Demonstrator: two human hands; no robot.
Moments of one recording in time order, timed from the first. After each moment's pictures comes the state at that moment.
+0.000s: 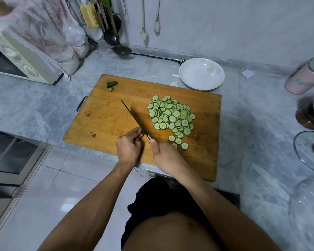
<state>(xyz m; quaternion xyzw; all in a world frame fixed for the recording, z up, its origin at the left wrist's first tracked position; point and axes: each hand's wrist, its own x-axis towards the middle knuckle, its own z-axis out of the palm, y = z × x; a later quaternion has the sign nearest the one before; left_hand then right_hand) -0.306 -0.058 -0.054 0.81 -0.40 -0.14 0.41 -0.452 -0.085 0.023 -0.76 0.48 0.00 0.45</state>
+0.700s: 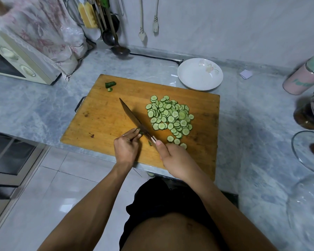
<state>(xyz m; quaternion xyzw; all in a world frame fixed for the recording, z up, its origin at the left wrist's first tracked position) -0.305 -0.058 -0.056 0.79 -0.41 -0.10 0.44 -0.482 -0.086 0.046 -0.75 0.46 -0.05 0.47</state>
